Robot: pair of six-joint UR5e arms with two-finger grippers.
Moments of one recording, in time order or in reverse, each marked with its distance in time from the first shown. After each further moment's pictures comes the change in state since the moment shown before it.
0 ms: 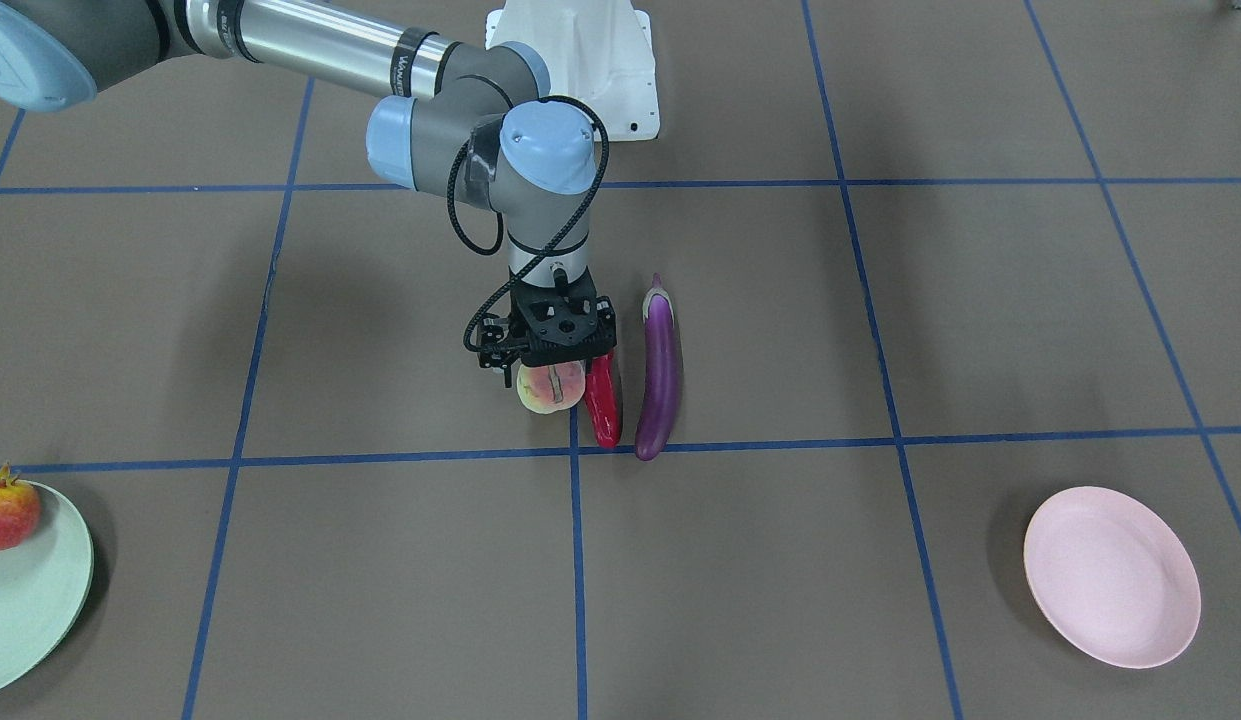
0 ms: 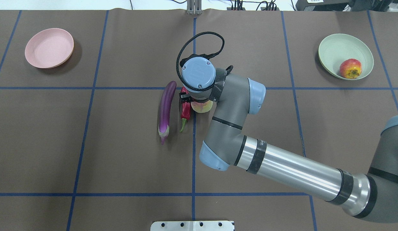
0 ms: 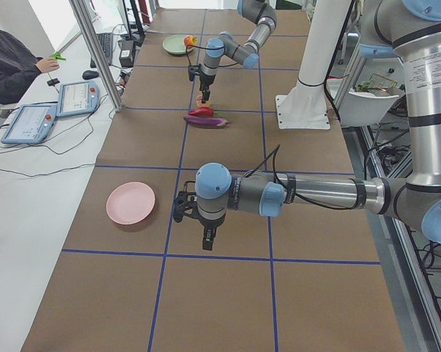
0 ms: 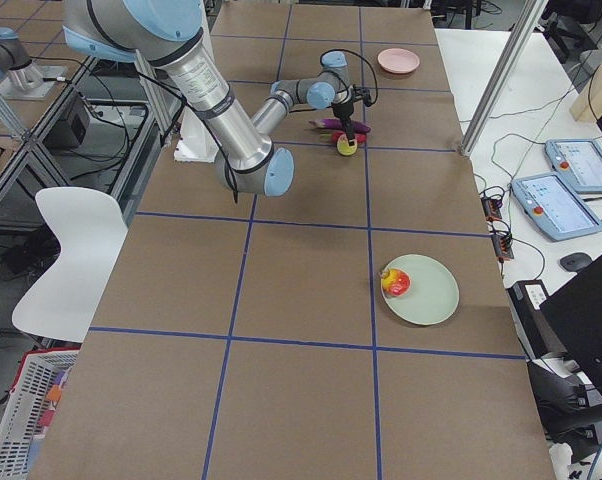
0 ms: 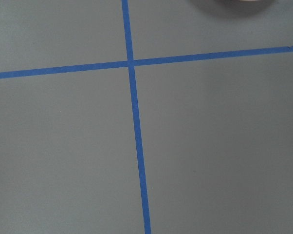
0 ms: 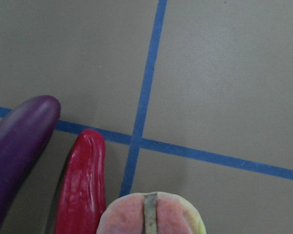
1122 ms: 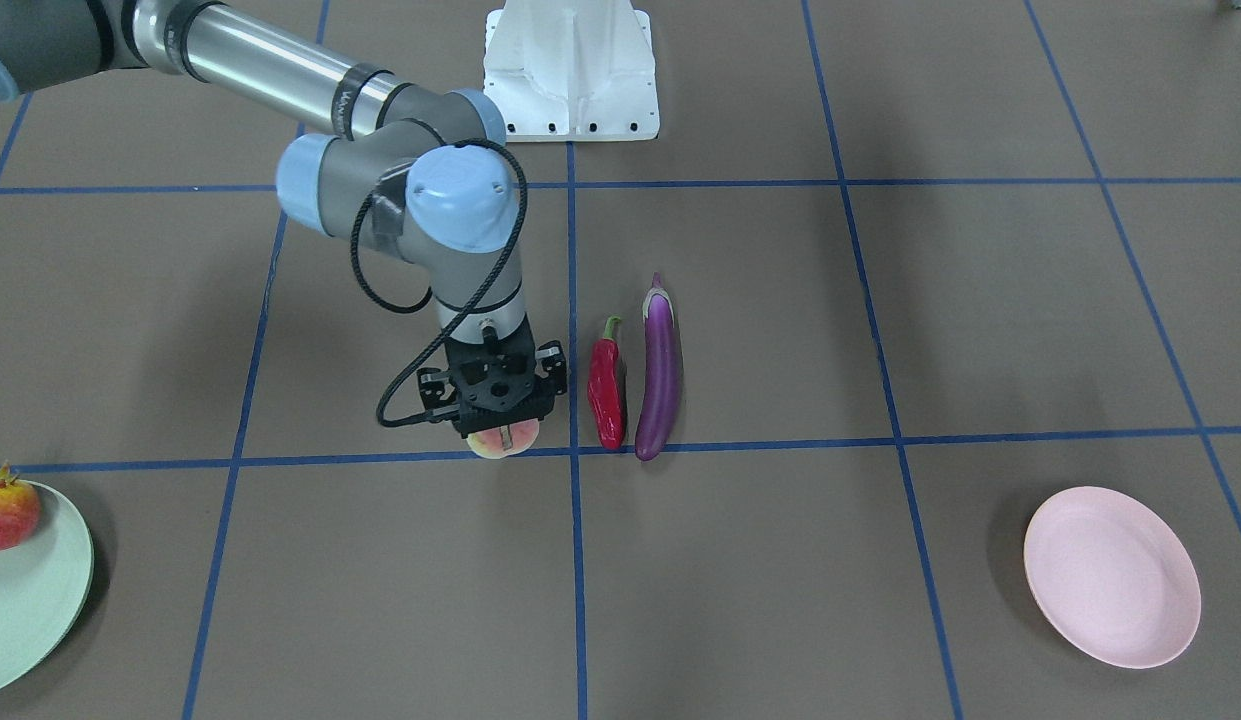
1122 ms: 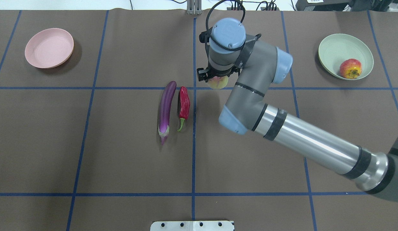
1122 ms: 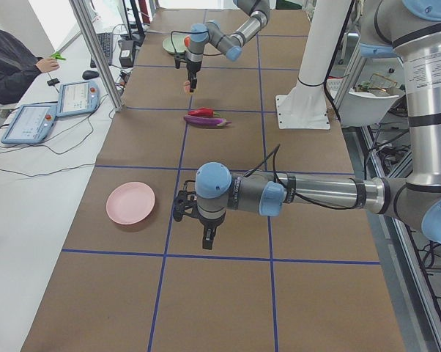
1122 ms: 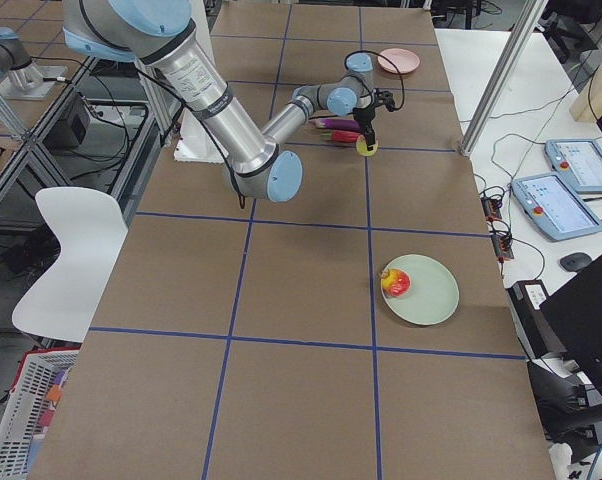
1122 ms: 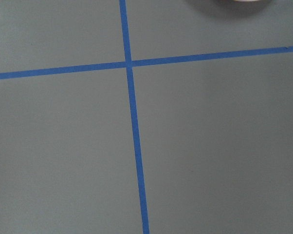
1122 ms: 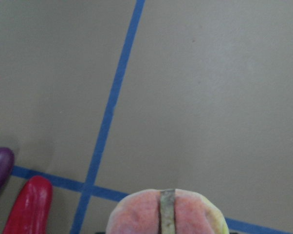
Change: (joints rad) left arm 0.000 -0.001 -0.001 0.000 -0.005 0.000; right arm 0.223 -0.053 -0.017 0.062 0.224 -0.213
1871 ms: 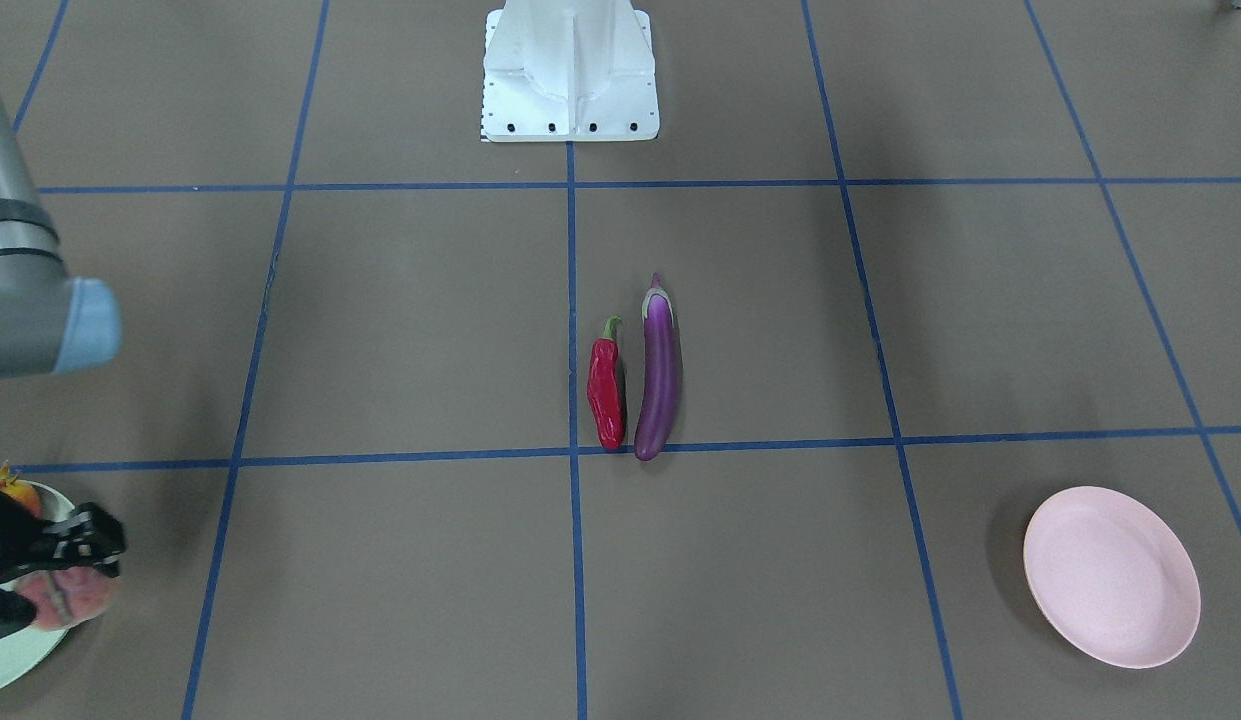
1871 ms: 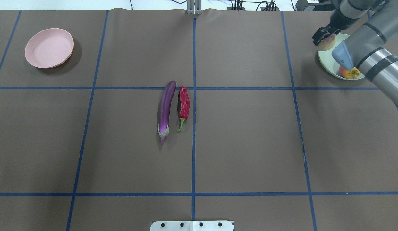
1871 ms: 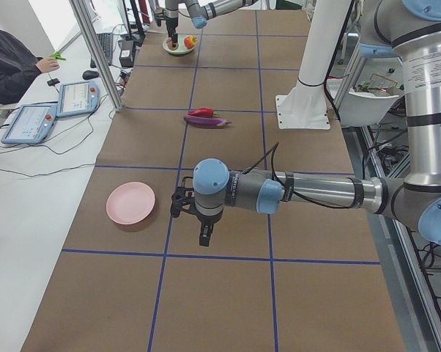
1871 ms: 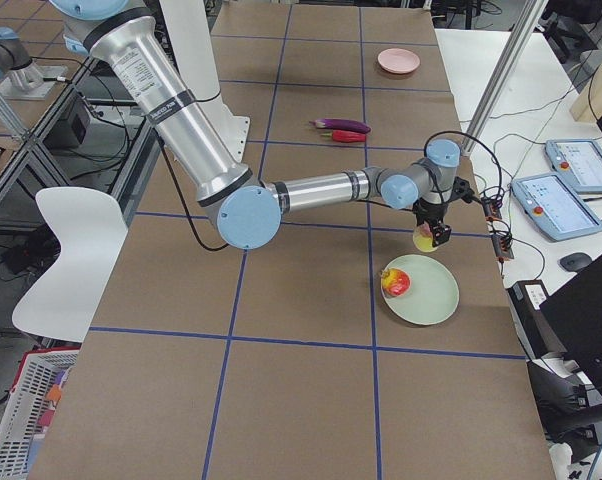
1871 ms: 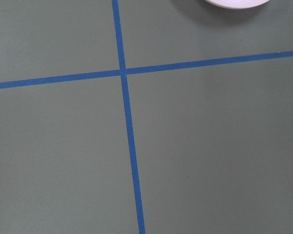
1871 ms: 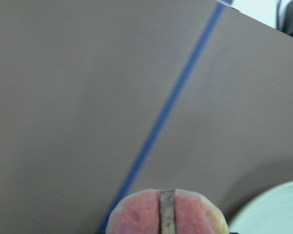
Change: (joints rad) left arm 0.001 -0.014 -0.003 -0.004 -0.002 -0.001; right arm 0.447 -0.224 -0.286 0.222 0.251 -0.631
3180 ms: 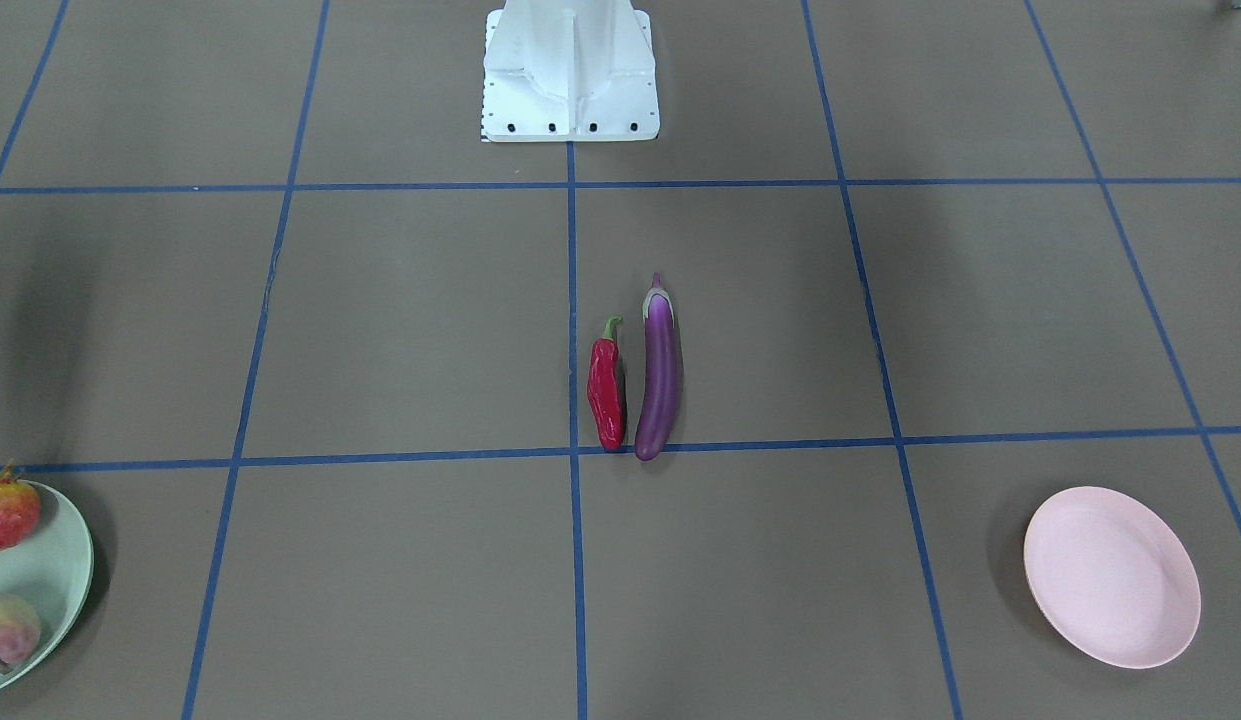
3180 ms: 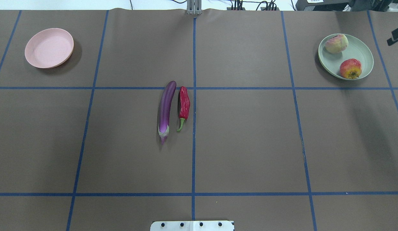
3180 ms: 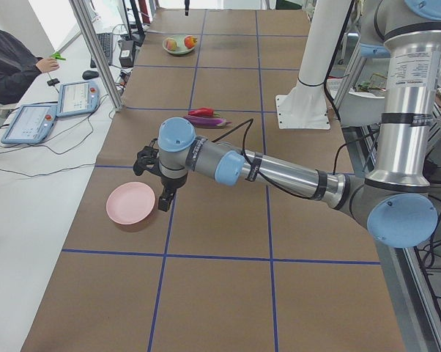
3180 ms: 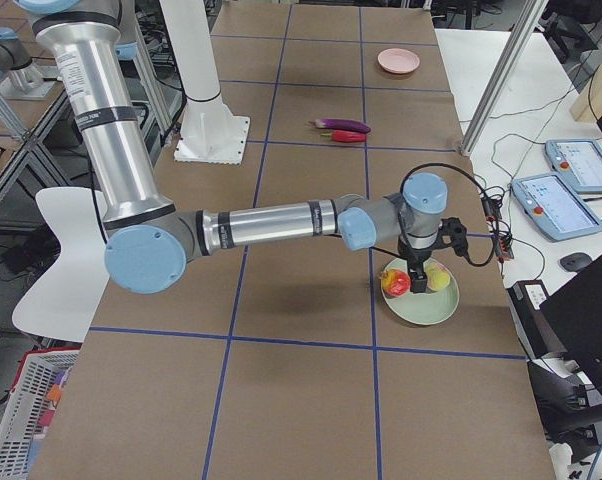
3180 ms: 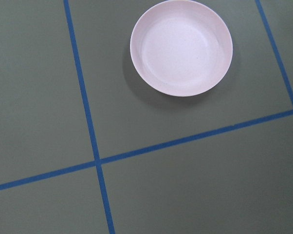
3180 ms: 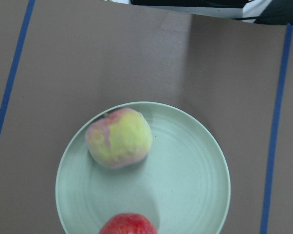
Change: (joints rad) left arm 0.011 -0.256 0.036 -0.040 0.010 -0.085; right arm 0.255 -0.400 0.457 -0.165 0.187 0.105
